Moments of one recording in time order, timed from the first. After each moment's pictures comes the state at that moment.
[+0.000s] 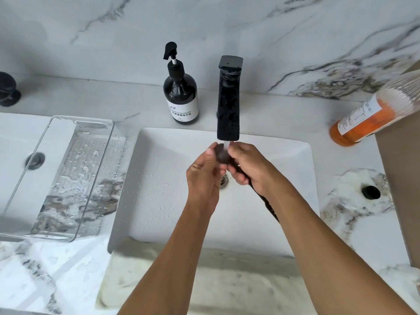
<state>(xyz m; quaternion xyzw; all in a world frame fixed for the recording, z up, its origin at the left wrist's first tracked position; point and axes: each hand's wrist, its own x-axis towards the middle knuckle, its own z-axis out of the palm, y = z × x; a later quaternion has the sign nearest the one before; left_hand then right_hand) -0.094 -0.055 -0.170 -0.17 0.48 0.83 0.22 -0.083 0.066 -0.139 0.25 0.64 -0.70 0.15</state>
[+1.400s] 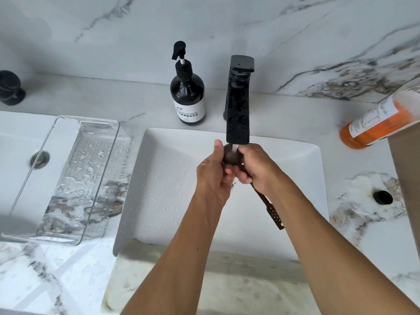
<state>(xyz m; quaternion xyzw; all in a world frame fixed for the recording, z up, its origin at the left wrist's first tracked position) -0.115 -0.042 -0.162 -0.27 0.44 0.79 0.32 -0.099 0.061 -0.139 0.30 0.61 -0.72 0.17</state>
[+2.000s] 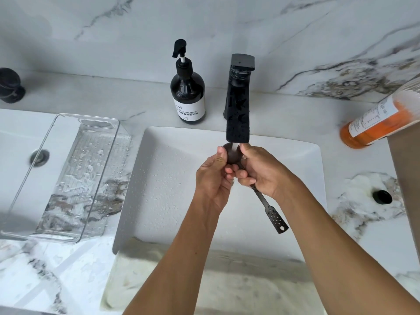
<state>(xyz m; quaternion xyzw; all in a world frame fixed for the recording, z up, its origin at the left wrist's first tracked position) -0.102 -0.052 -0.168 -0.19 0.41 0.84 0.31 -0.086 0.074 -0.147 0.26 0.52 -0.79 0.19</state>
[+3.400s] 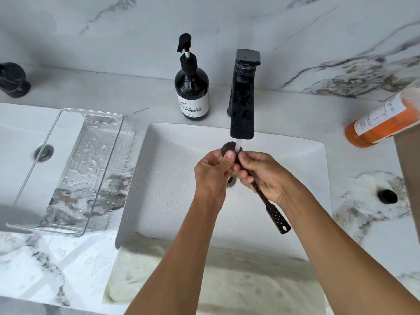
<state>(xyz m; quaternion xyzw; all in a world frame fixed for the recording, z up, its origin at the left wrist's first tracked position) -0.098 -0.059 -0.179 -0.15 0.50 0.81 0.25 -0.073 0.072 -0.159 0.26 0.45 -0.83 0.18</state>
